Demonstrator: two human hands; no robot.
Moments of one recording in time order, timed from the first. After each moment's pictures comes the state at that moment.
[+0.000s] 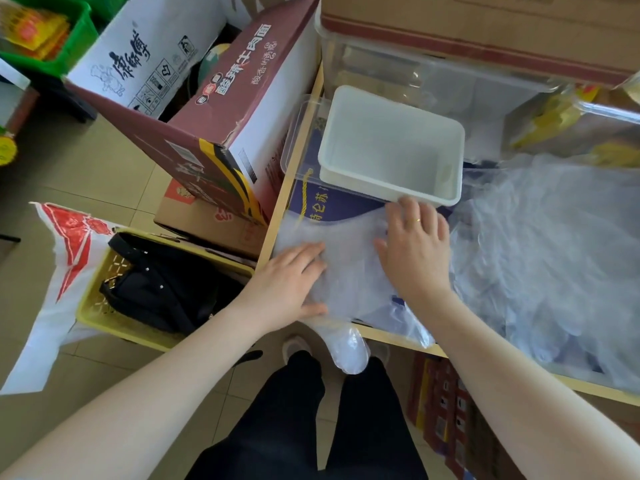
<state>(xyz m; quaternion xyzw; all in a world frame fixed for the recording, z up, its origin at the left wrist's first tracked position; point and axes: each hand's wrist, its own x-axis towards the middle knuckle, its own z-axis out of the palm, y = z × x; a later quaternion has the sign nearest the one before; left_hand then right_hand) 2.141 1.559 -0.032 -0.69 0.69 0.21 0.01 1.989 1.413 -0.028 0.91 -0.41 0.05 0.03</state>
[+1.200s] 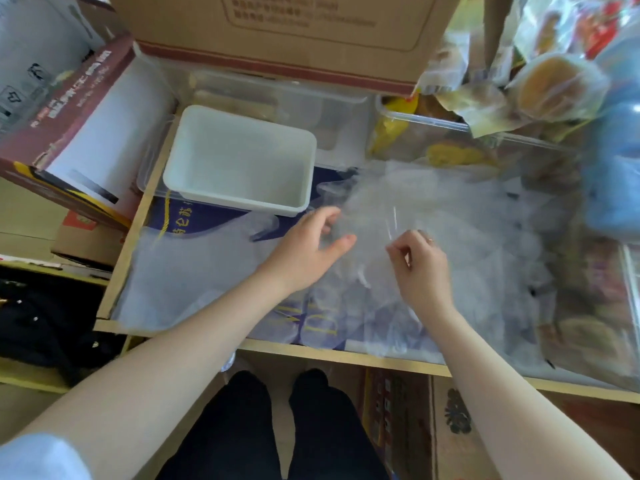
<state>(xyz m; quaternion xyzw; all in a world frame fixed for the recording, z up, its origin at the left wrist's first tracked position) 1.975 1.396 0.012 -0.71 0.48 0.40 -0.33 1.796 1.326 -0.016 0.80 -0.51 0.21 -0.25</state>
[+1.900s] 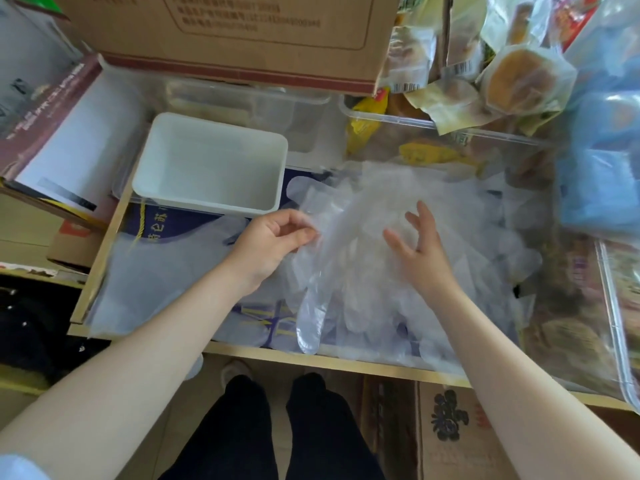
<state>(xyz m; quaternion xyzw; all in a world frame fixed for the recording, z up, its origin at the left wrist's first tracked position) 1.966 1.387 0.028 -0.62 0.32 0.51 -0.50 1.765 1.281 -0.018 0.67 -0.58 0.17 -0.44</state>
